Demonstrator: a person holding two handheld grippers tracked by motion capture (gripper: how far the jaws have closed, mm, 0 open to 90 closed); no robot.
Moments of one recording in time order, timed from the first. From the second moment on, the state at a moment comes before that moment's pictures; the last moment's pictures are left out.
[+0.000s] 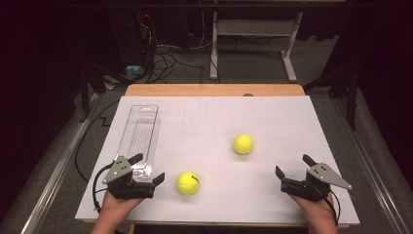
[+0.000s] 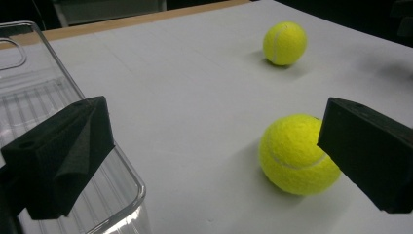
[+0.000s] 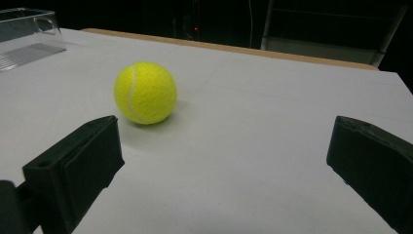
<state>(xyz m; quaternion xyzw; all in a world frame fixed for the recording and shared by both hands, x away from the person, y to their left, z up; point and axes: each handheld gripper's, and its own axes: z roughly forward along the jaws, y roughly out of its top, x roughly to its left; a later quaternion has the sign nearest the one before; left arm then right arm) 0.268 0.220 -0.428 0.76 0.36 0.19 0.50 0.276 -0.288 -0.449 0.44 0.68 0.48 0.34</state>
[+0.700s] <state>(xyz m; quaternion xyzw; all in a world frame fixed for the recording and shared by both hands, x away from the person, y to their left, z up) 0.261 0.195 -0.426 0.83 0.31 0.17 0.43 0.278 -0.287 -0.450 0.44 0.68 0.48 0.33</state>
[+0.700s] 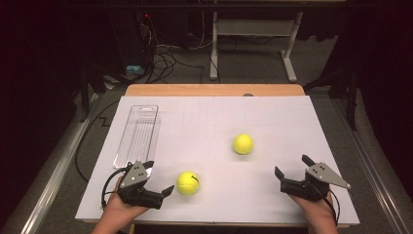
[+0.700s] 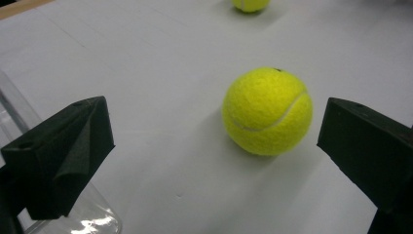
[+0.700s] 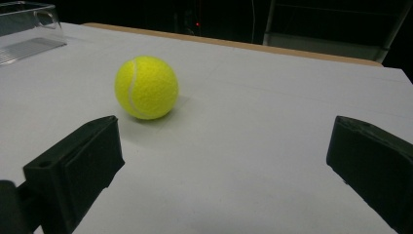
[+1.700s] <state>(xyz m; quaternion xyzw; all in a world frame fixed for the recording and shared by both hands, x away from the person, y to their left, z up) 0.263 0.151 -0.442 0.91 0.29 0.11 0.27 0.276 -0.277 -0.460 0.42 0.72 0.46 0.32</state>
